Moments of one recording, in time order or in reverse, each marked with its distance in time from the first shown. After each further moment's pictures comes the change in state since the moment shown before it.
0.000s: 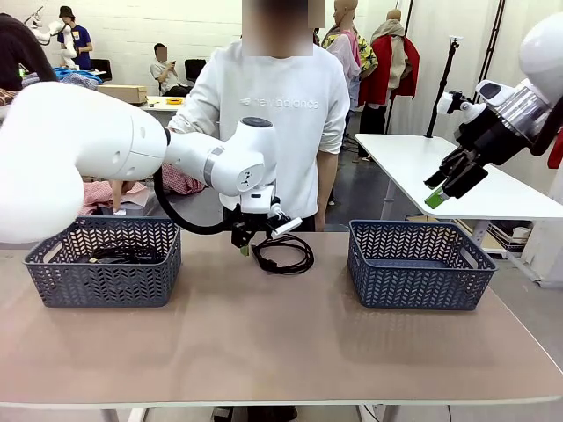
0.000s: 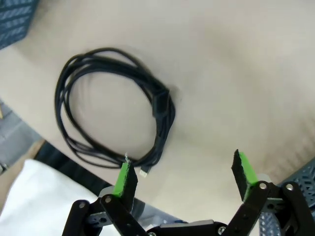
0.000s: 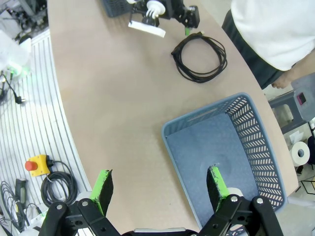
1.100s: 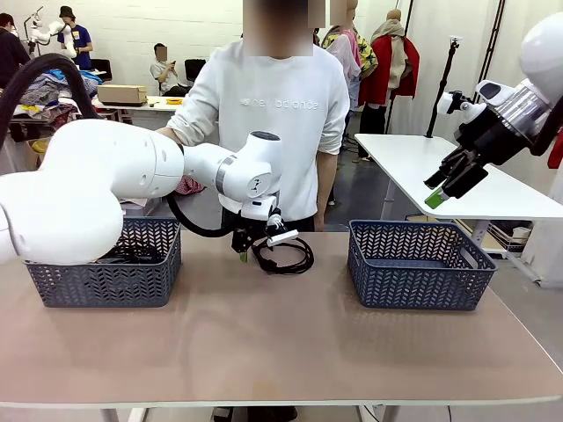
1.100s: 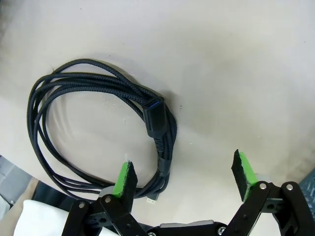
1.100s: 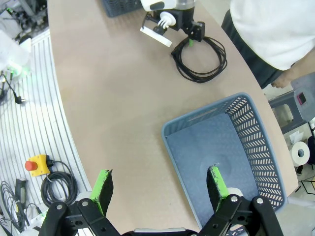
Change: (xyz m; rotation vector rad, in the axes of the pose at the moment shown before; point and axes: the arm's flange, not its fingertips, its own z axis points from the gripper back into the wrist) left arm -0.016 0.024 -0.047 -0.090 -0.033 -0.152; right arm 0.000 0.000 0.000 0.000 0.000 0.000
